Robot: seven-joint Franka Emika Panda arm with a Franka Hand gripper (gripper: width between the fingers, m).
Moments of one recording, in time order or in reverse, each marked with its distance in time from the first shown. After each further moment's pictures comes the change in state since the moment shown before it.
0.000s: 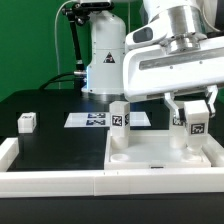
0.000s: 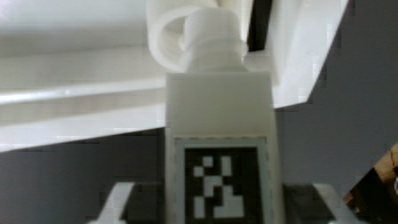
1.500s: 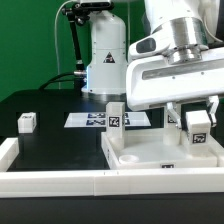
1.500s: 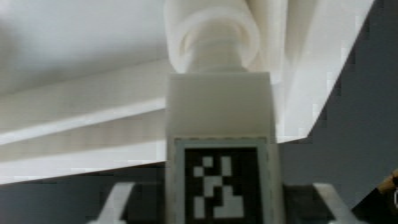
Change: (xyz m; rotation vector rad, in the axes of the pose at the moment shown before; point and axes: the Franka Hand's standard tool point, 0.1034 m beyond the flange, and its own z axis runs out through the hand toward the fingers) arm -0.012 -0.003 0.010 -0.004 -0.002 -0.018
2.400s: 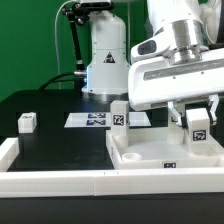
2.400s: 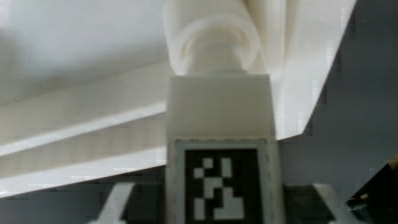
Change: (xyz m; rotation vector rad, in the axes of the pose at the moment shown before) arm -0.009 -0.004 -0.005 -0.011 0.044 0.075
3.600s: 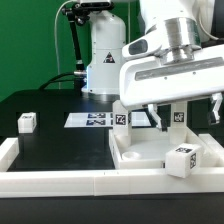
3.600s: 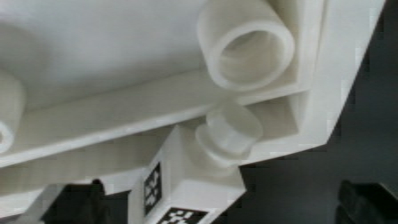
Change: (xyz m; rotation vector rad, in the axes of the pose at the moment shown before) arm 0.006 0.016 -0.004 0.001 -0.093 0.019
